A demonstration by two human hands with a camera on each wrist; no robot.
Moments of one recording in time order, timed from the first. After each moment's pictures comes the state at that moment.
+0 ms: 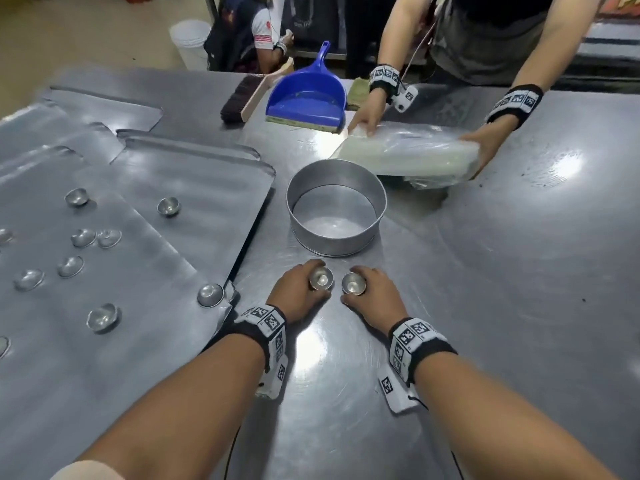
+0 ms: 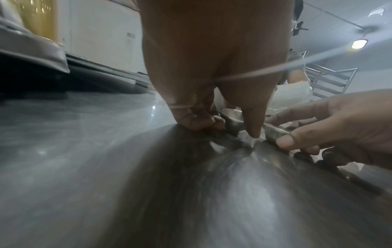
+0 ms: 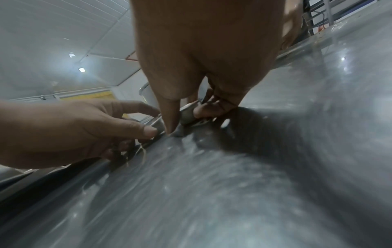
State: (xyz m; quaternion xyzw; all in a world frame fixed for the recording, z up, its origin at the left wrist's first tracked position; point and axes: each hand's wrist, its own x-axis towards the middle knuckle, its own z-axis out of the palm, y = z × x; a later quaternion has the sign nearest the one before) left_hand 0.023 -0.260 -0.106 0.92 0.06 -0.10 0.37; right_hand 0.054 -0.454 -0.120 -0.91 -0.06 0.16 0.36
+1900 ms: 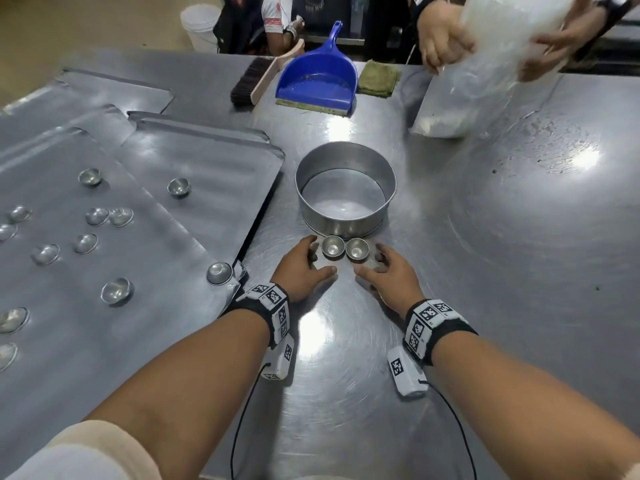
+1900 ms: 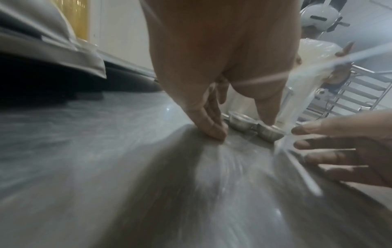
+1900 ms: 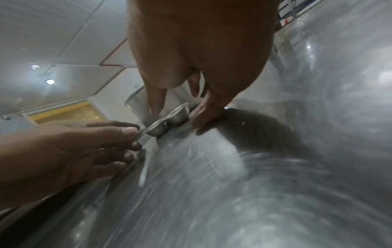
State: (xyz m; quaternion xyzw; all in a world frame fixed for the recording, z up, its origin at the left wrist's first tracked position) left_hand 0.018 -0.254 -0.108 0.88 0.11 -0.09 0.46; right_hand 0.054 -0.468 -0.122 -0.82 0.05 0.19 0.54
